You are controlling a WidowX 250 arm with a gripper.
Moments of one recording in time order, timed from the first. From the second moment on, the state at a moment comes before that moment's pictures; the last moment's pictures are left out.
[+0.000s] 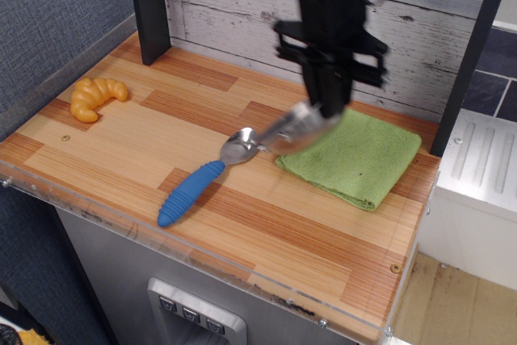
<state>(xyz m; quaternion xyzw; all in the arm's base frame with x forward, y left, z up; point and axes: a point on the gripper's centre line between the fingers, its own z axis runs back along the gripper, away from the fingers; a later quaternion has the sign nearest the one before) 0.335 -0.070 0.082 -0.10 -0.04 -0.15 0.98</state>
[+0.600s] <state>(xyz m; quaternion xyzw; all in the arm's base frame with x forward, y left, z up) 0.357 -0.094 0.048 -0.08 -0.01 -0.17 0.98</state>
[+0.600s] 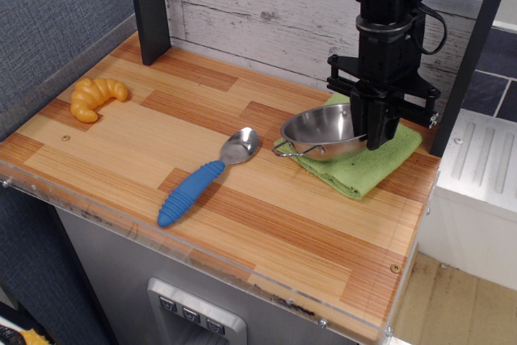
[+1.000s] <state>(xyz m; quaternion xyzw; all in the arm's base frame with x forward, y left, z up) 0.343 -0.071 0.072 -0.10 -0.04 -0.09 0.99</state>
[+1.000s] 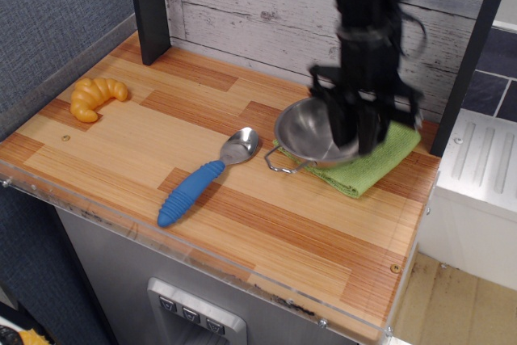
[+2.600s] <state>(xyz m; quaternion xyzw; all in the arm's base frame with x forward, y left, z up) 0.287 0.065 0.122 -0.01 -0.11 0.01 0.99</state>
